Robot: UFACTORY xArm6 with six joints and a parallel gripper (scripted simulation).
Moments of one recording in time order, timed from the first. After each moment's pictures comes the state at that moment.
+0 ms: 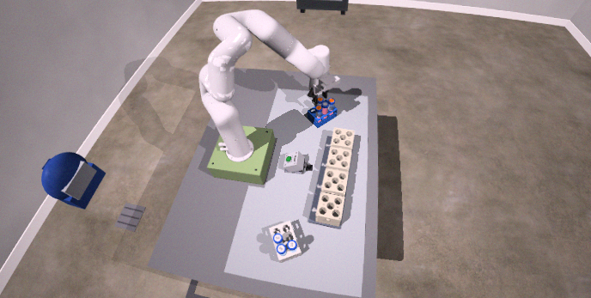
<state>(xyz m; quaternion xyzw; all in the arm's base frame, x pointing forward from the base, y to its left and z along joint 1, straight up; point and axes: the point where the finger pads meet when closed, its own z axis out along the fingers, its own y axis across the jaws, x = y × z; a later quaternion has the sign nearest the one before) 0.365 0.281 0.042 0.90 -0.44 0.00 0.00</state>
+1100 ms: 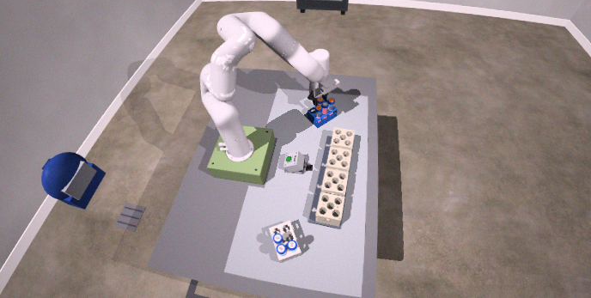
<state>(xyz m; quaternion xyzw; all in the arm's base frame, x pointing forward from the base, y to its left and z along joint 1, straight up) 0.365 0.281 0.023 0.90 -0.44 0.00 0.00</state>
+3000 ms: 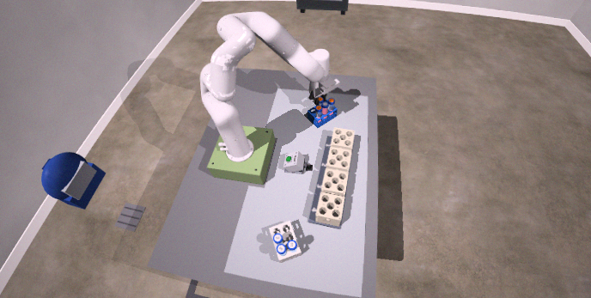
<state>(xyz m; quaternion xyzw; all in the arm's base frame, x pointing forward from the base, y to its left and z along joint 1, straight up) 0.365 0.281 0.024 0.90 -0.44 0.00 0.00</state>
